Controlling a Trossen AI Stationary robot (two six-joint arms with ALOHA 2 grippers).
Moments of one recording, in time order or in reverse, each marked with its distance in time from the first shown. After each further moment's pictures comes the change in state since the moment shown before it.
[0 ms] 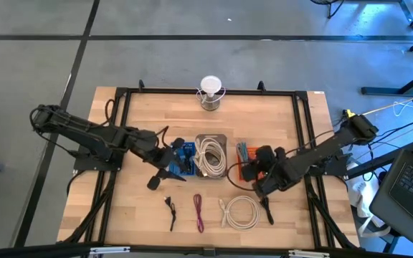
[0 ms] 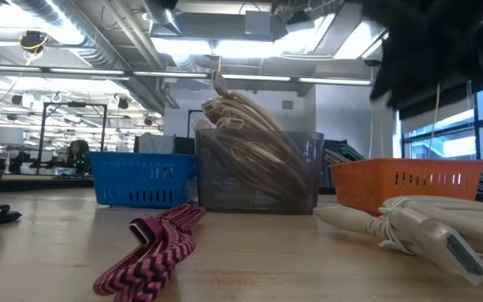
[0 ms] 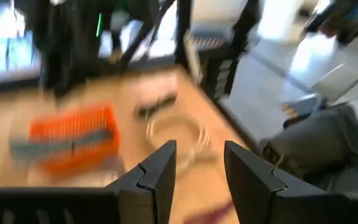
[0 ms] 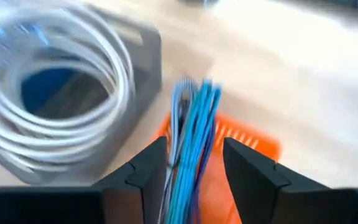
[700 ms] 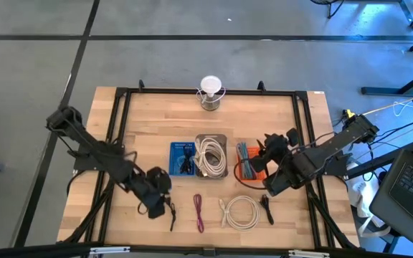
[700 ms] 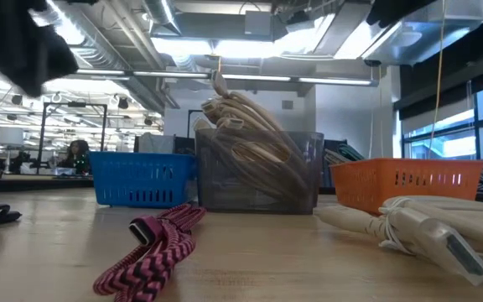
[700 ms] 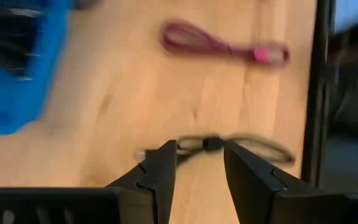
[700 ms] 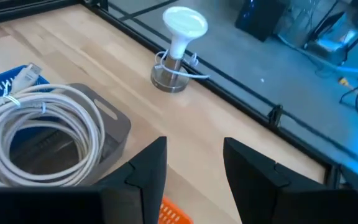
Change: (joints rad) left arm -0.412 0.261 0.000 -0.387 -0.399 -0.896; right arm 0.027 -0.002 0.361 -0.546 0.231 -0.126
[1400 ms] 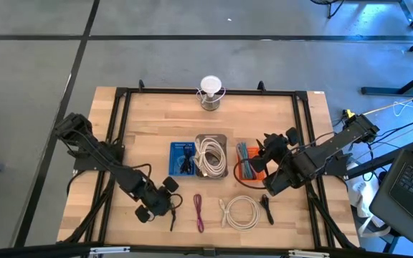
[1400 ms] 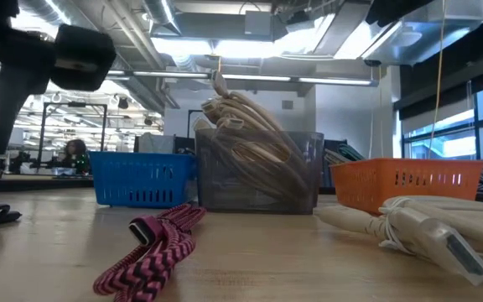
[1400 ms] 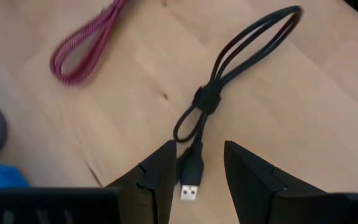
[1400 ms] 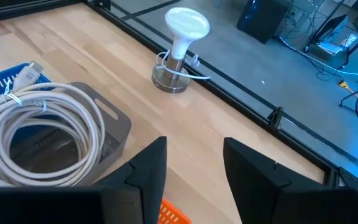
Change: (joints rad) left arm -0.013 0.159 0.003 0.050 0.103 1.012; right arm -0.002 -0.005 0.000 0.013 0.001 -0.036
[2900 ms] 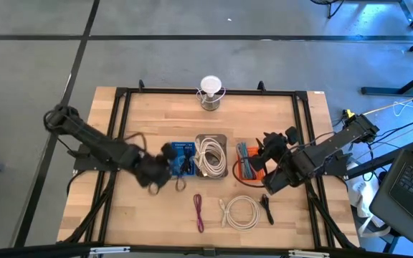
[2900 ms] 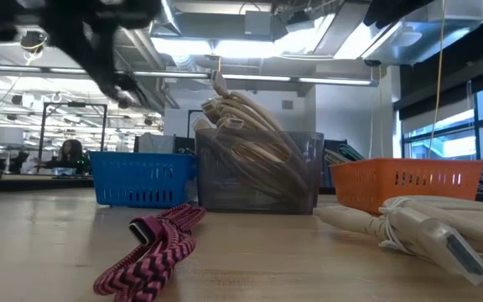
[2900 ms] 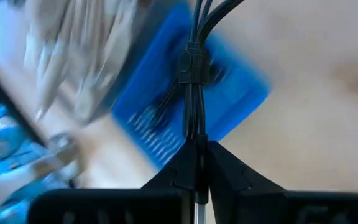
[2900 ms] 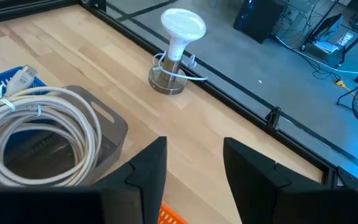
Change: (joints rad) left arm 0.239 -0.190 0.200 -0.561 -0.320 0.358; right arm -0.019 0.001 -0.001 0.007 0.005 -0.004
